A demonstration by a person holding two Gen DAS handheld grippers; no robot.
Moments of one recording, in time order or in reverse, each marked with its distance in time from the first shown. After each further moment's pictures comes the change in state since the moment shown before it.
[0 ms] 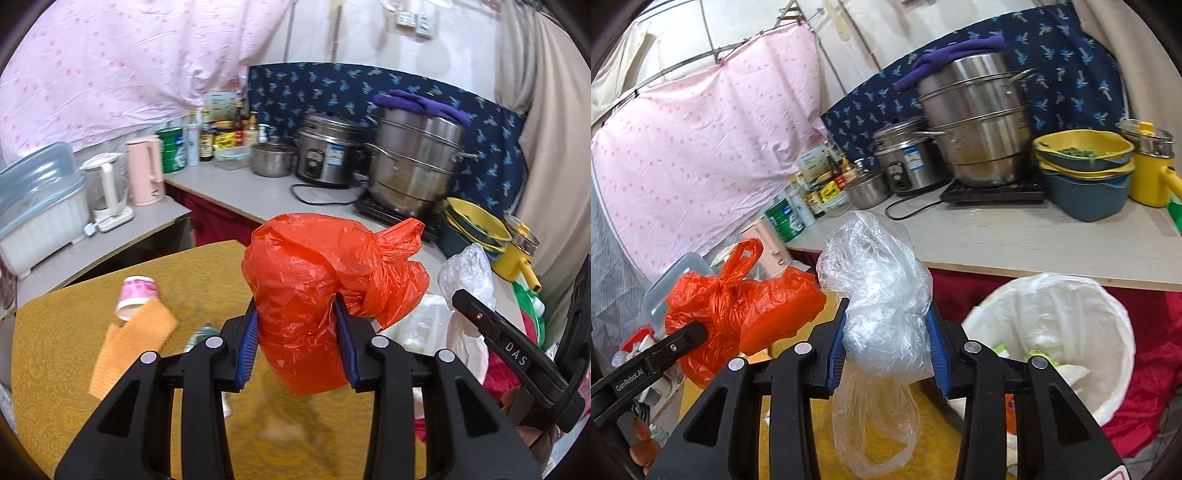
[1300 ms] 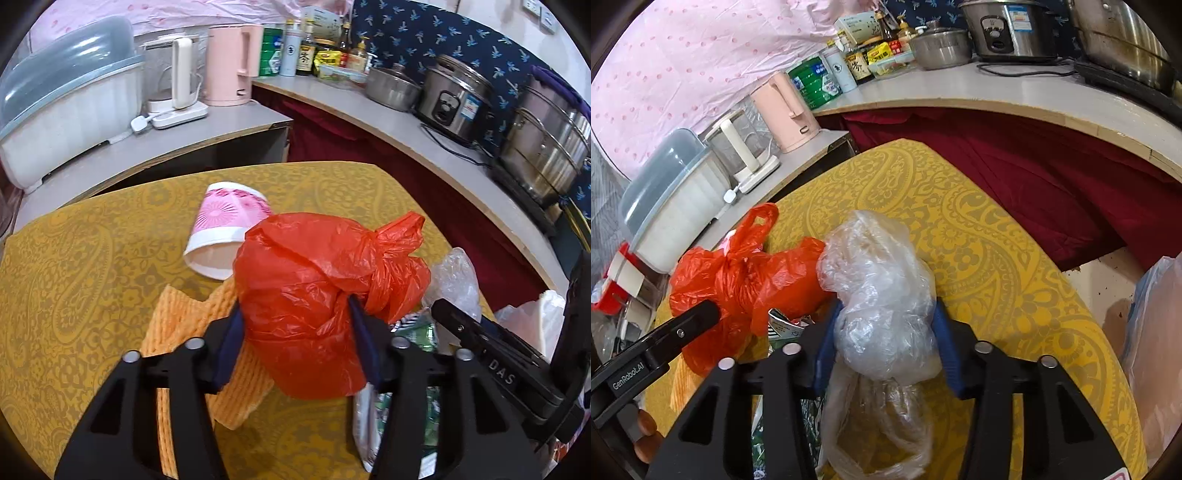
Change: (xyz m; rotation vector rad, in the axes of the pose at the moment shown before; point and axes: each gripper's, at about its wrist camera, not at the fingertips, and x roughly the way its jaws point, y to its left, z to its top) left arm 0.142 0.213 -0.061 -0.209 0.228 0.176; right arm 0.249 0.131 -0.116 -0.144 0.404 0.092
